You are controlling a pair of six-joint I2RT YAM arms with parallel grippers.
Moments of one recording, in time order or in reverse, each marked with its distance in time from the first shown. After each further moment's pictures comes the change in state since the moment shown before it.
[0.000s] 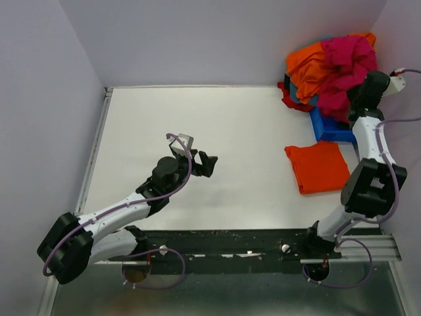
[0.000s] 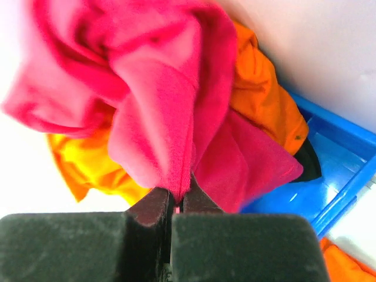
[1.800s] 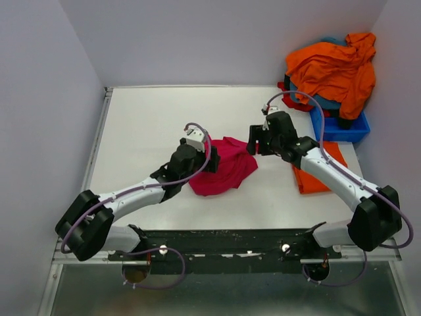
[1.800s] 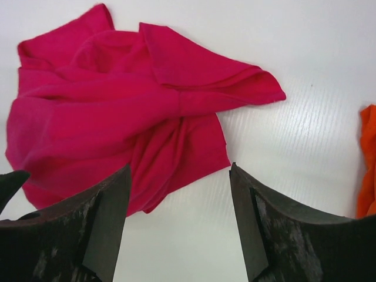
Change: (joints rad) left arm 0.000 0.217 0.164 -0.165 -0.069 0.043; right arm 0.811 -0.363 -0.374 -0.389 -0.187 -0.340
